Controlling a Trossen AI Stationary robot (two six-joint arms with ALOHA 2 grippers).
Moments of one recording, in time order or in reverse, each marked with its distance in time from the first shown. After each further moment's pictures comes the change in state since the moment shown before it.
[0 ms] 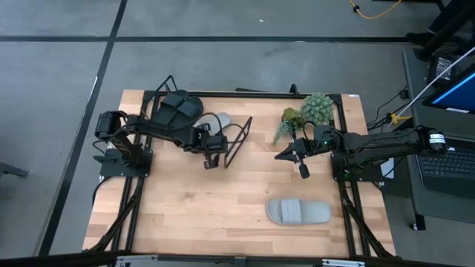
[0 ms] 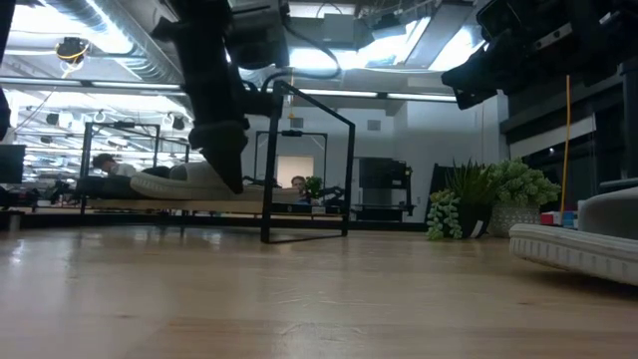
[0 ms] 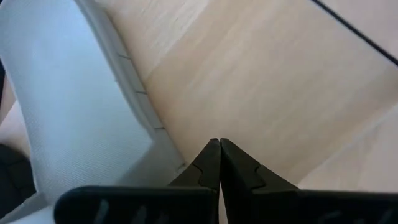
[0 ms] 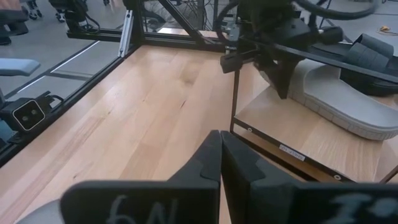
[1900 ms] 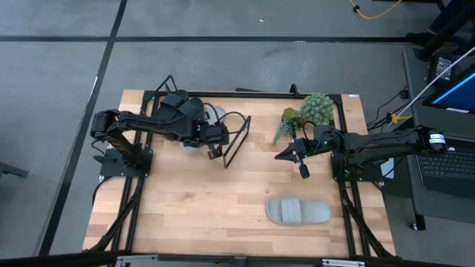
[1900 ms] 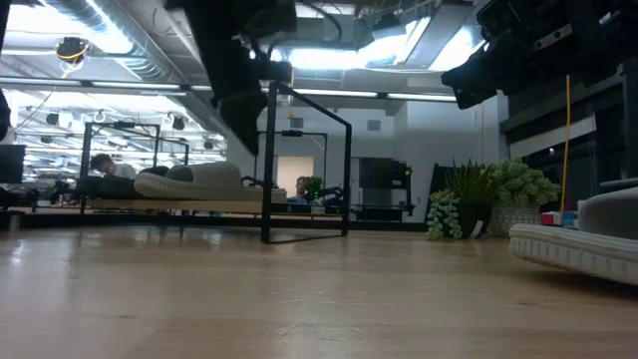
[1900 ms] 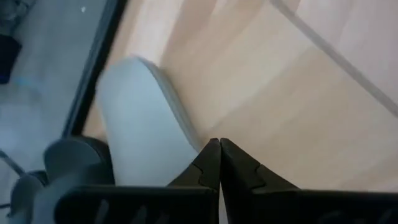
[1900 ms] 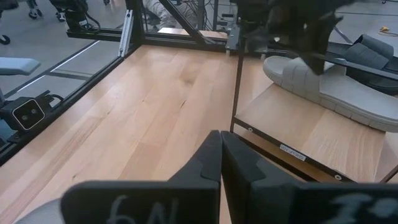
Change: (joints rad) left arm 0.026 -0.048 0.130 -0.106 -0.150 -0.035; right arm 0.000 0.000 0.000 0.000 0.000 -0.005
